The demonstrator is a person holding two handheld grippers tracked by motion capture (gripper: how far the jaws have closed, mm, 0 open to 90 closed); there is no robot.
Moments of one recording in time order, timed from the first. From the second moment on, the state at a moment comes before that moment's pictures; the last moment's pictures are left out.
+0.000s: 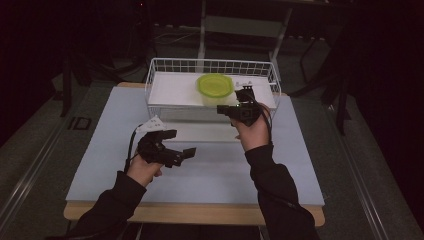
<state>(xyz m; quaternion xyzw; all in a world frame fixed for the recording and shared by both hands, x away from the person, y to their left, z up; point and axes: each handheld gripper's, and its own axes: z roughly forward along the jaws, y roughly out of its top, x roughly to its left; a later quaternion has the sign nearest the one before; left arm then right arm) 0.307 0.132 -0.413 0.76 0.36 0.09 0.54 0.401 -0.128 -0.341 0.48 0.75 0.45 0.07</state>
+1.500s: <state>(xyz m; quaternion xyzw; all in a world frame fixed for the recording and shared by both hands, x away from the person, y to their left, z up) 0.276 0.139 -0.459 0.75 0.33 0.10 0.56 0.361 -0.124 -0.362 0.41 0.77 0.48 0.11</state>
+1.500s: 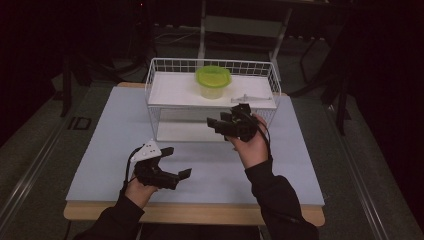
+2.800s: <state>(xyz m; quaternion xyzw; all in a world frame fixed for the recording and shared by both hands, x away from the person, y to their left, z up) 0.271 0.129 -0.475 0.78 0.31 0.10 0.54 0.296 -0.213 -0.475 0.39 0.81 0.43 0.11</state>
